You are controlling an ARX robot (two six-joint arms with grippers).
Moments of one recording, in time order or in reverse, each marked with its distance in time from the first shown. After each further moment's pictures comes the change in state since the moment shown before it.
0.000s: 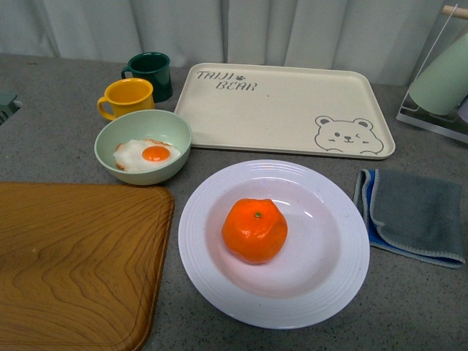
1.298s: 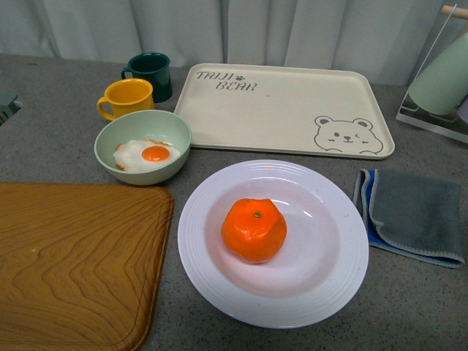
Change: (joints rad) left arm 0.215 -0.874 -0.074 -0.757 0.212 0.001; right arm 0.000 0.000 0.000 0.000 0.000 0.000
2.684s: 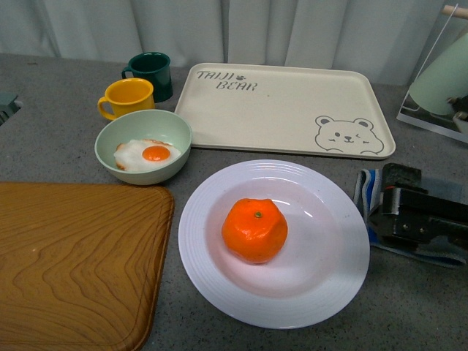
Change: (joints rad) left arm 0.000 -0.239 0.000 -0.245 0.002 0.002; right arm 0.296 1.616 0.584 0.010 -0.018 0.437
